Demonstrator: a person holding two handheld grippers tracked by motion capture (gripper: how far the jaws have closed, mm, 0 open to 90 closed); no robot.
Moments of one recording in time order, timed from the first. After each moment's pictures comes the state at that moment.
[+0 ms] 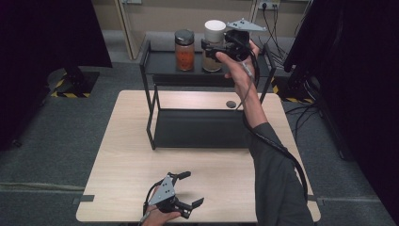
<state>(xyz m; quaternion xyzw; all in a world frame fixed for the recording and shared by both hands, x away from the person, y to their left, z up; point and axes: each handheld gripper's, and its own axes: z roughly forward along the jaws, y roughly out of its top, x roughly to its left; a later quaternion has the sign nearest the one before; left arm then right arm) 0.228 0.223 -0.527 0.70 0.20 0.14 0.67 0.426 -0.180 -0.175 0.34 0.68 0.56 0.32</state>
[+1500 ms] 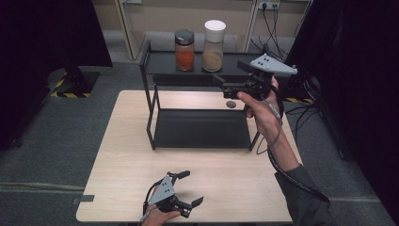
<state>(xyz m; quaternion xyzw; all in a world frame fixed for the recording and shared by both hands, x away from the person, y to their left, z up) 0.229 0.224 -0.528 0.70 0.20 0.15 0.67 0.344 -0.250 -0.220 0.28 0.68 0.63 0.26</state>
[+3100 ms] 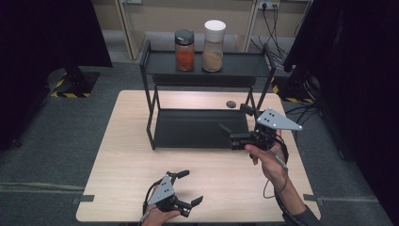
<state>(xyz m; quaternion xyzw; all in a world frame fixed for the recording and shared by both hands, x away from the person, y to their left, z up) 0.228 0.224 -0.529 0.69 0.20 0.15 0.68 0.280 -0.283 -0.310 0.25 0.69 0.64 0.24</state>
